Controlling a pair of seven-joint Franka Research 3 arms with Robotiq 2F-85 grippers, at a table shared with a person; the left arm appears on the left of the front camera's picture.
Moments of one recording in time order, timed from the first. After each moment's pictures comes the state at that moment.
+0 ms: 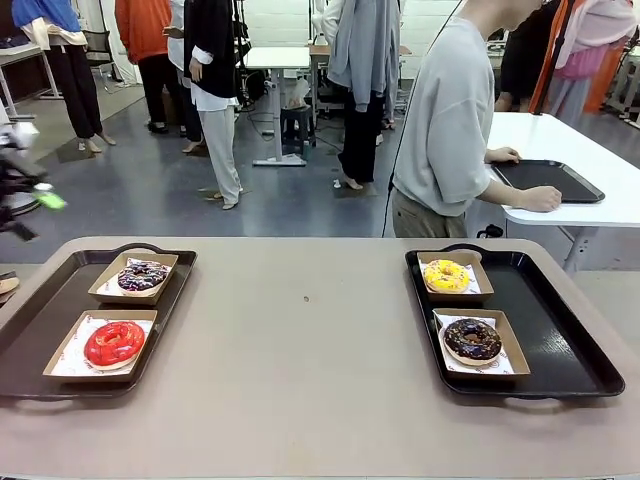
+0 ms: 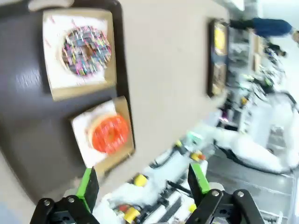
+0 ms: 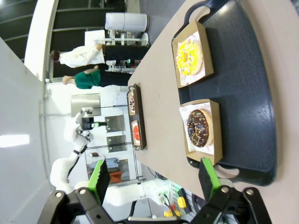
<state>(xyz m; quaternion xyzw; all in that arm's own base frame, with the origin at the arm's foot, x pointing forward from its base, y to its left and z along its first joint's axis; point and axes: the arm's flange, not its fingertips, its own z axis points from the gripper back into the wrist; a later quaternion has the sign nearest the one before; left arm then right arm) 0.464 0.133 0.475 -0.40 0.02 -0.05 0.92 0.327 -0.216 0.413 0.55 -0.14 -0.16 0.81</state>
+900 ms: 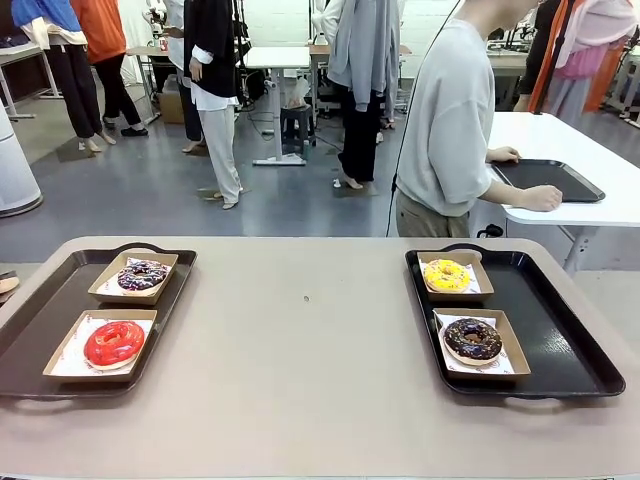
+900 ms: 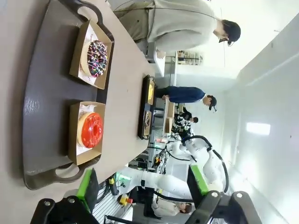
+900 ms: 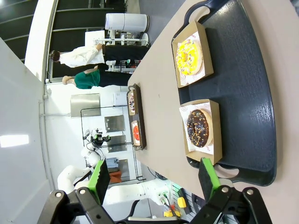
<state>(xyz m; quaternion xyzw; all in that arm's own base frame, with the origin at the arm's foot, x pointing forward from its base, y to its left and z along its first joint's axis) 0.338 0.294 0.406 -0.59 -0.10 0.14 0.79 0.326 -0.217 0.414 0.55 -0.14 -0.16 0.81</state>
